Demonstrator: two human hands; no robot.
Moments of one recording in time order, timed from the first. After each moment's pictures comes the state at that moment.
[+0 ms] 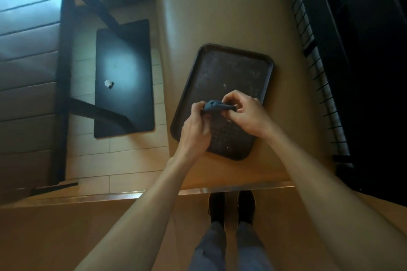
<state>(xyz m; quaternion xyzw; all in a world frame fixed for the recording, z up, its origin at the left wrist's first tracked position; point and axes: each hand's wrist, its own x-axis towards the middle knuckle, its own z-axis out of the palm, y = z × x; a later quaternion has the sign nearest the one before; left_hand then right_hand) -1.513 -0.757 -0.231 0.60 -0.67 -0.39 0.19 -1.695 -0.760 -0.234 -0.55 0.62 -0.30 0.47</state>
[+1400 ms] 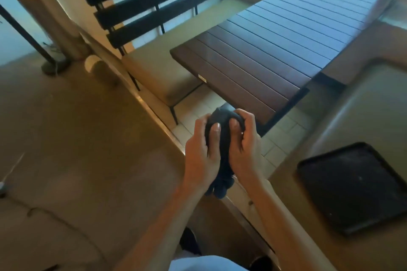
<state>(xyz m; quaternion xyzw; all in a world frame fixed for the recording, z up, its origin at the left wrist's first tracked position) -1.182 -0.436 0.018 0.73 -0.38 -0.11 0.56 -1.248 -0.519 -0.007 -0.73 0.29 -0.43 0.43</state>
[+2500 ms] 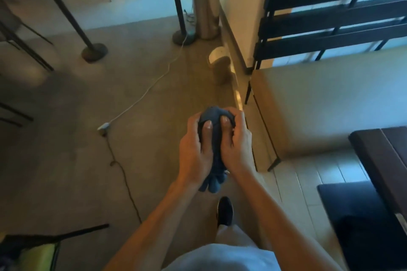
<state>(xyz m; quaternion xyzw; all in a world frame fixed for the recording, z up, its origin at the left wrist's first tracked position) -0.670 -0.345 -0.003 0.82 -0.11 0.07 0.56 -0.674 -0.451 -0.019 -0.77 0.03 -0.22 0.61</state>
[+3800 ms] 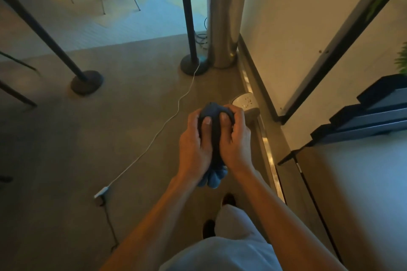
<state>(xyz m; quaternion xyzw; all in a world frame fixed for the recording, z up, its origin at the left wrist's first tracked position) -0.045 -0.277 -0.014 0.81 -0.11 0.05 0.58 -0.055 -0.381 -0.024 -0.78 0.04 -0.23 0.58</state>
